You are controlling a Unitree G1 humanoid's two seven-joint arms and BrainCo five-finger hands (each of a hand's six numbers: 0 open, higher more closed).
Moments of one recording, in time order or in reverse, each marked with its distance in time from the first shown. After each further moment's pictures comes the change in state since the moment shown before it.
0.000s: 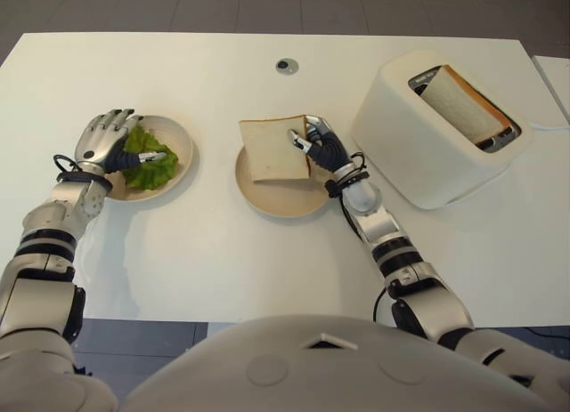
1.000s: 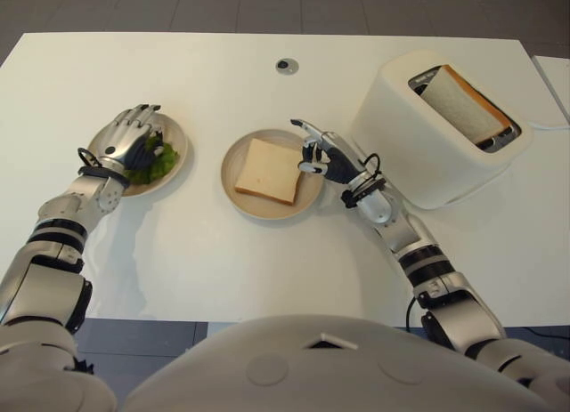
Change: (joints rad) left arm -0.069 -0.008 -0.144 0.033 -0.102 -0.126 0.096; right arm 0.106 -0.184 0.059 -0.252 -0.251 0.025 -0.066
